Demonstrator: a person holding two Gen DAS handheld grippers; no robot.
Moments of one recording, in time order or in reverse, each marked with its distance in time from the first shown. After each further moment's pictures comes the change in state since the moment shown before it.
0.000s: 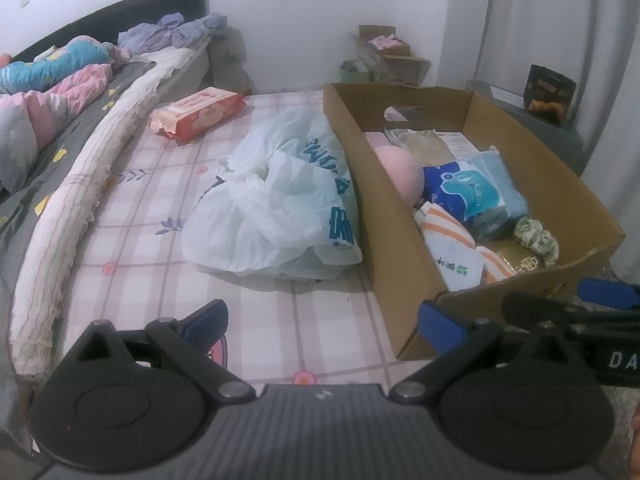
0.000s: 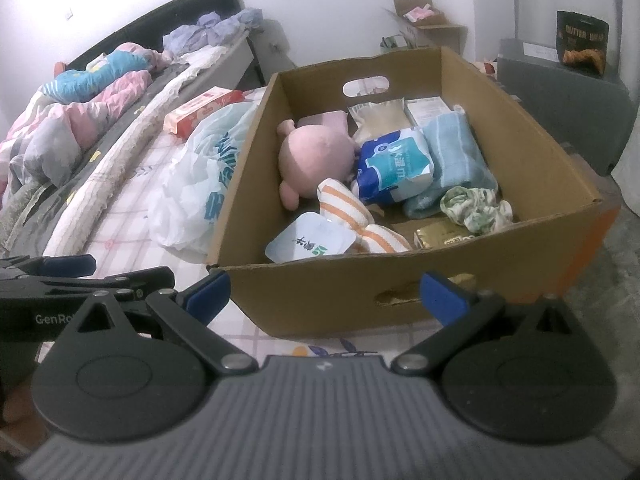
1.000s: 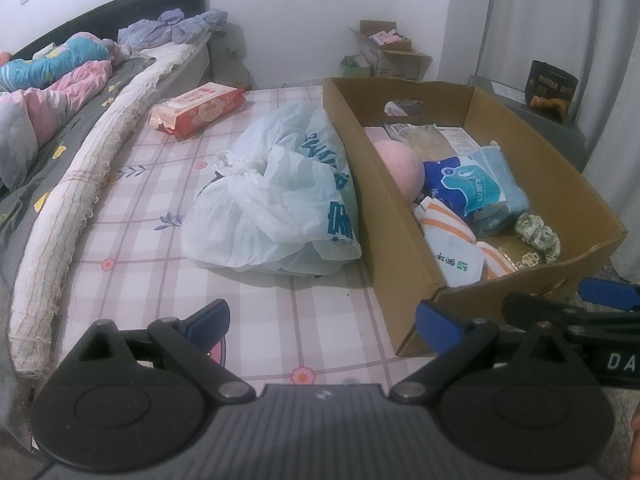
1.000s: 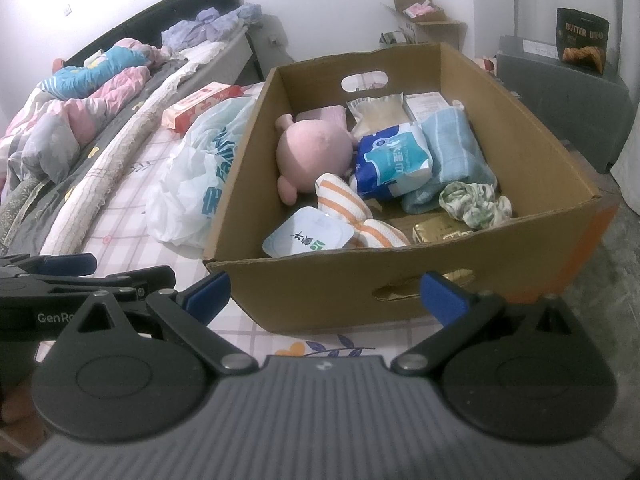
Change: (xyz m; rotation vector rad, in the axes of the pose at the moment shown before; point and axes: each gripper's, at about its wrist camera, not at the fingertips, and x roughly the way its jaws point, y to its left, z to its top) left arm 0.000 -0.002 -0.001 -0.002 0.011 0.002; right arm 0.002 -0.002 -0.001 -0.004 0.011 -0.003
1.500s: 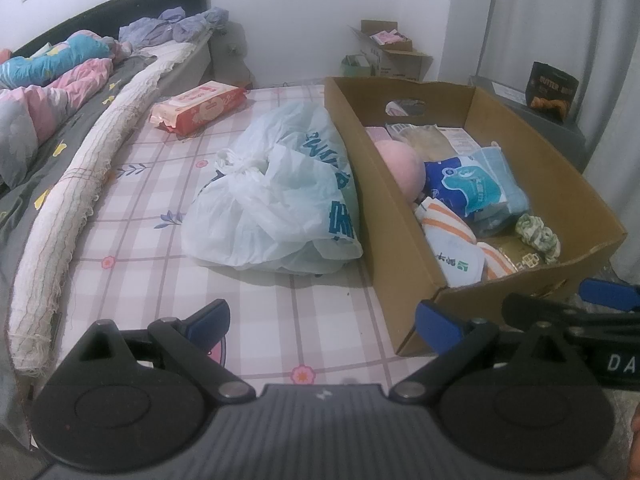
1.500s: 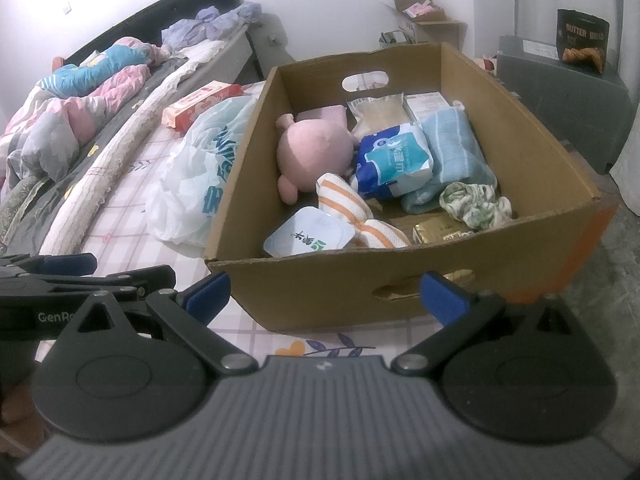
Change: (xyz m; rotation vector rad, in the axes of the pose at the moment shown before) left arm 0.001 0.001 0.000 -0.003 0.003 0.000; right arm 0.001 0.000 0.001 -0.006 0.004 -0.001
